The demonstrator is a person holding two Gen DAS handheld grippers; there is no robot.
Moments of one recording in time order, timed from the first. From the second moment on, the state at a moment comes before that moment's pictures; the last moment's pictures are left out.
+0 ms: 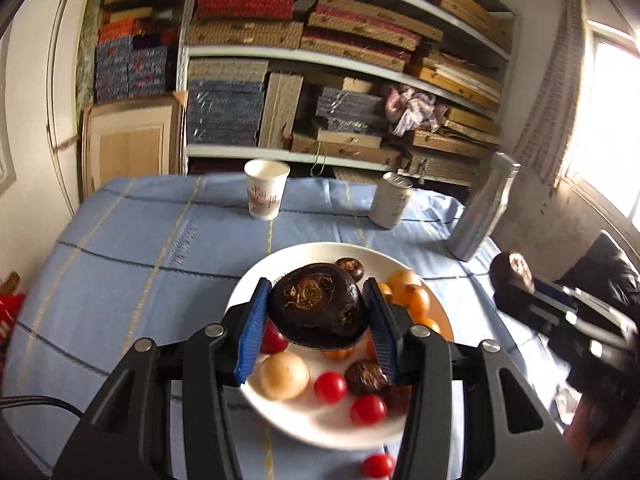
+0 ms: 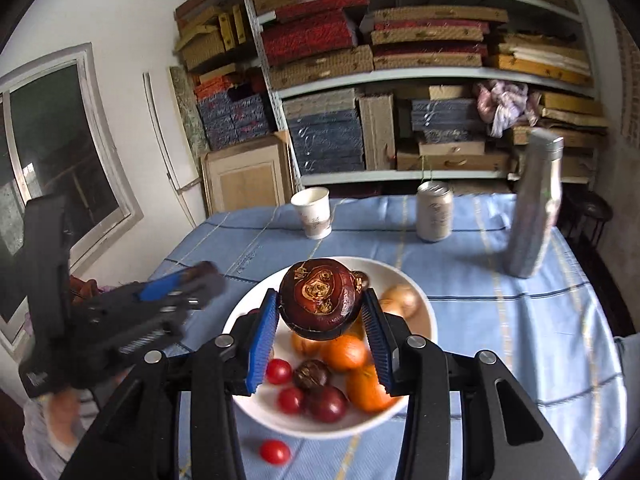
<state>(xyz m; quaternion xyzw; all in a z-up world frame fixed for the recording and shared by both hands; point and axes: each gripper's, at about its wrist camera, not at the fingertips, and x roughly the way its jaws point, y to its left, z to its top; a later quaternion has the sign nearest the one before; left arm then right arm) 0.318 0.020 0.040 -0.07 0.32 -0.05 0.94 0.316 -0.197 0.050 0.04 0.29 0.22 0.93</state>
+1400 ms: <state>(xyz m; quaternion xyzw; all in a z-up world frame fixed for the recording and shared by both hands) 0.375 0.044 -0.017 -0.09 0.36 -0.01 0.93 0.364 -0.181 -0.002 0.03 0.32 0.21 0.92</state>
